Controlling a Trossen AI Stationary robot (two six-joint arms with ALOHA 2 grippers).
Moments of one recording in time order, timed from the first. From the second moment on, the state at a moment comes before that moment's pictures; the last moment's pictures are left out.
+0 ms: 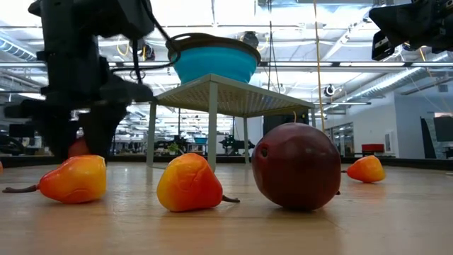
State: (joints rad) left arm -0.33 1.67 0.92 -0.72 -0.12 -1.62; right arm -0.02 0.00 0.14 0.07 -0.18 0.04
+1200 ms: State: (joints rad) left arm -0.44 1.24 0.92 0.16 -0.67 -0.67; right arm -0.02 0.00 0.14 0.07 -0.18 0.01
